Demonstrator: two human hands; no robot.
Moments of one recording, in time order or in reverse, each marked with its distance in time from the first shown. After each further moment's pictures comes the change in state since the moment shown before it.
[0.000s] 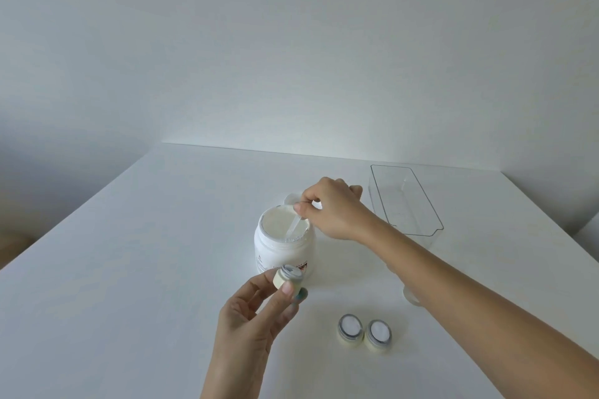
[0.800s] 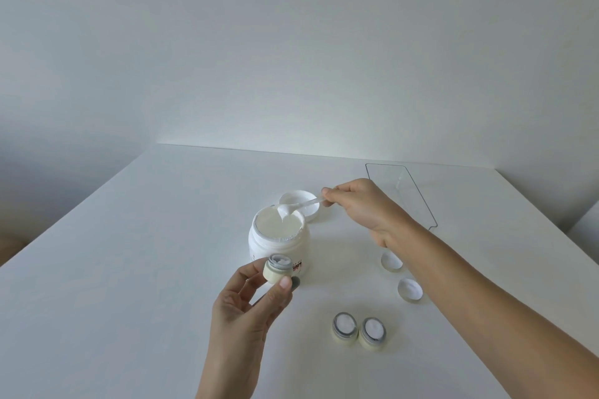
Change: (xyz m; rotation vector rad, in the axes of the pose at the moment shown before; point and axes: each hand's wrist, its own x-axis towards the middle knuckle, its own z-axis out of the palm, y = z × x) left_hand 0.005 0.000 0.004 -0.008 0.012 0.110; right_hand -0.019 0.025 -0.024 0.696 -0.006 0.380
